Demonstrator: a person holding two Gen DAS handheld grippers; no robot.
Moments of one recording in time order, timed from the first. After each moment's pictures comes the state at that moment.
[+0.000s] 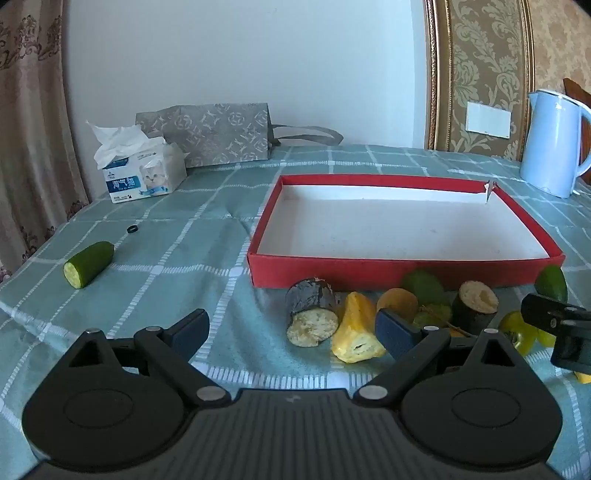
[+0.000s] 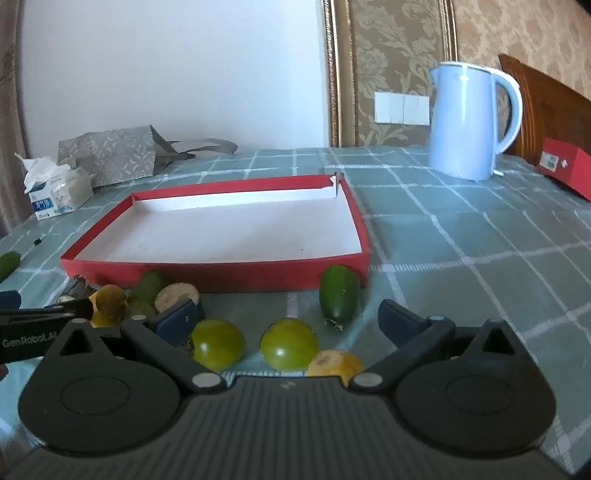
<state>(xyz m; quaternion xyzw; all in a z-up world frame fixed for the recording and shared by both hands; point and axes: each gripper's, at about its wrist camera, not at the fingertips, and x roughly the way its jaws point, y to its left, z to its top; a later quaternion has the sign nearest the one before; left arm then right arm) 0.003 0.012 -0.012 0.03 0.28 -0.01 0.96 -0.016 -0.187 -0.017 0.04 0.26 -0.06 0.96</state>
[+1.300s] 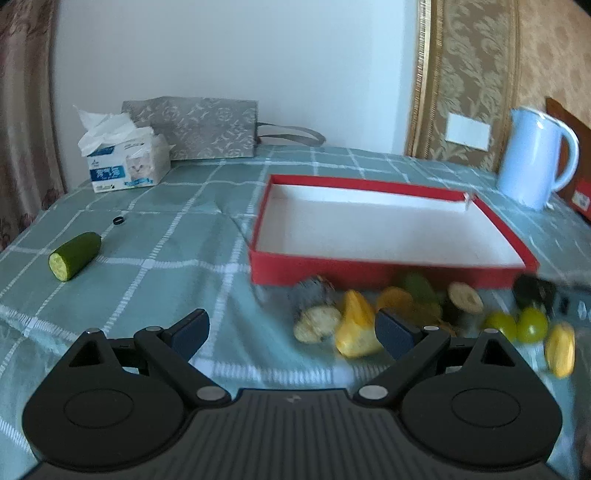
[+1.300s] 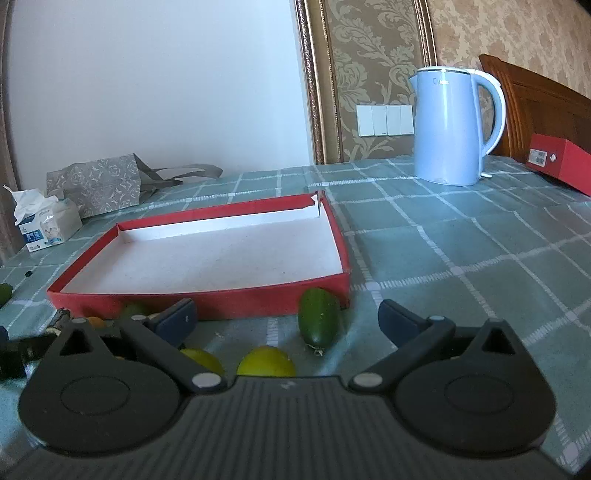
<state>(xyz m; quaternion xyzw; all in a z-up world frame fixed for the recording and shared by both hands) 0.004 0.044 -0.002 -0.01 0.29 -0.05 0.96 -0.014 -0.203 -0.018 0.08 0.22 -0.07 0.97</state>
